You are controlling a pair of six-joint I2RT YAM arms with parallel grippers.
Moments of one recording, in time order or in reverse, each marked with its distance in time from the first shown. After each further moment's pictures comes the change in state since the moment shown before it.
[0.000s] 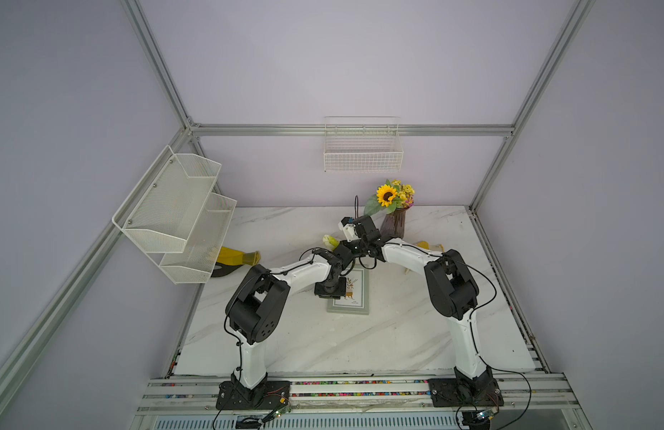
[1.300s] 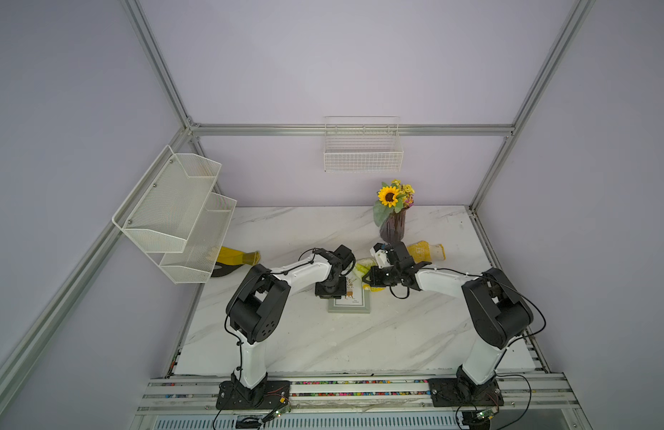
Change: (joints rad) left arm -0.002 0.005 0.004 0.000 0.007 -0.077; right arm -0.054 -0.483 -0.730 0.140 0.040 0.120
